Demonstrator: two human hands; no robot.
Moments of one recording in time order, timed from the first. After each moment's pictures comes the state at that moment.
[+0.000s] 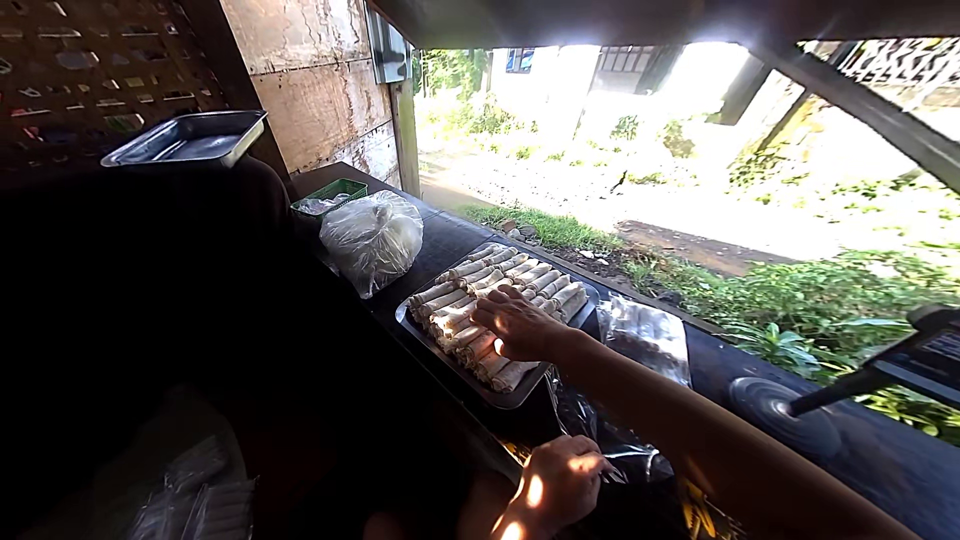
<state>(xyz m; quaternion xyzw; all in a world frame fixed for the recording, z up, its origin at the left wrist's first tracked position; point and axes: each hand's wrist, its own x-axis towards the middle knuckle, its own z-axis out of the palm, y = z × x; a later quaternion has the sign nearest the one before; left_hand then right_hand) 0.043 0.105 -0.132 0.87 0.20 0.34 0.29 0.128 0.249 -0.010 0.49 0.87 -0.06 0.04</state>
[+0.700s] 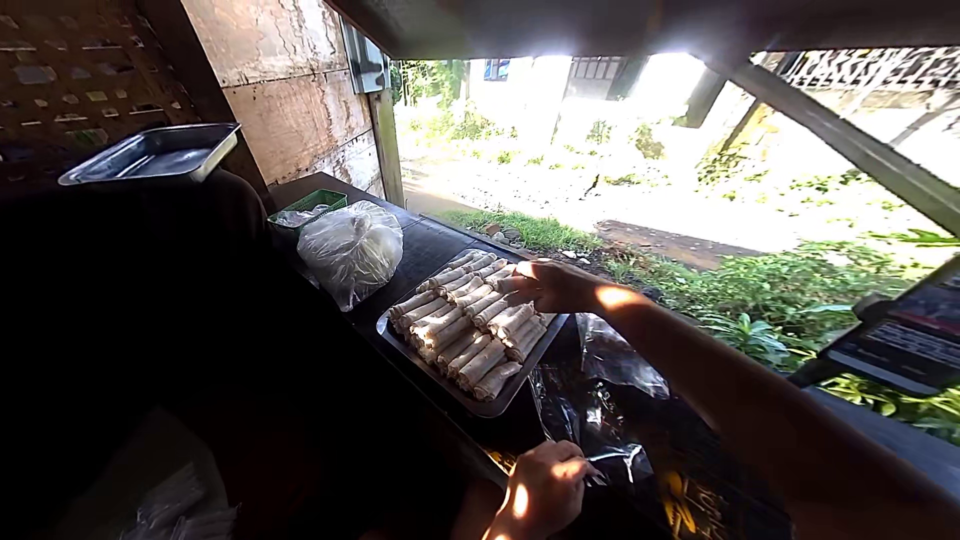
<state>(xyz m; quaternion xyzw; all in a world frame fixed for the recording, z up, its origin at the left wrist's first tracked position) 0.056 0.112 -0.175 0.86 0.17 0.42 0.24 0.235 0.273 0.015 0.57 0.81 -0.10 -0.09</state>
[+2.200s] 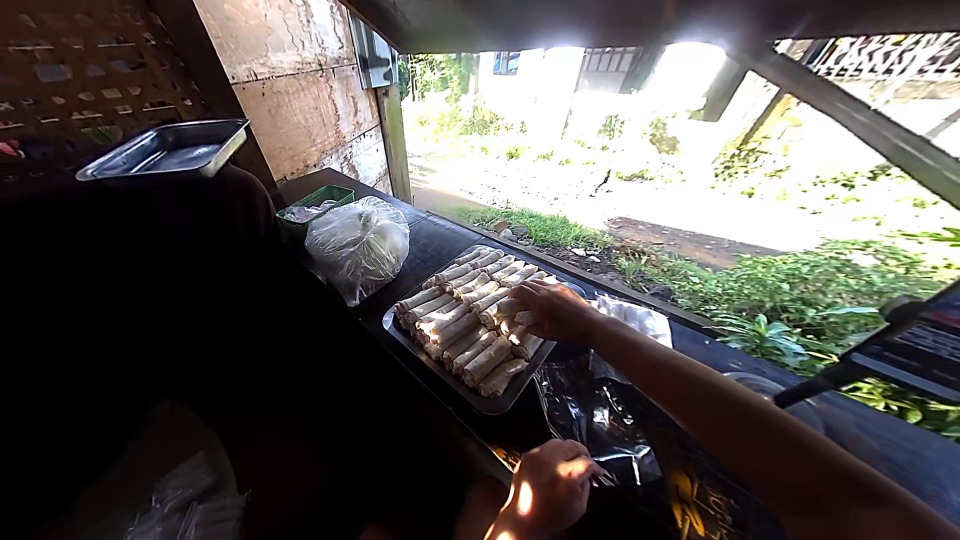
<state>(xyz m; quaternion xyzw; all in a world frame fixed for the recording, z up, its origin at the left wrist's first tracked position) 0.054 0.111 -0.172 0.86 0.17 0.41 0.24 0.220 0.256 -0.025 0.54 0.84 -0.04 -0.09</state>
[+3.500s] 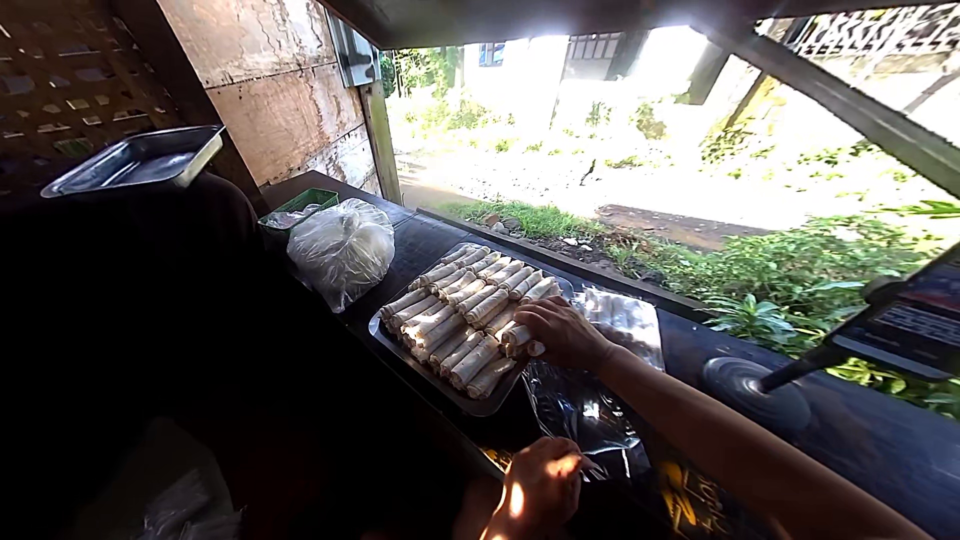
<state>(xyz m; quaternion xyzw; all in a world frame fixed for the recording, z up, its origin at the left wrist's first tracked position) 0.053 0.108 -0.172 0.86 0.19 0.40 0.25 0.244 0.220 -0.080 0.42 0.86 0.14 -0.25</state>
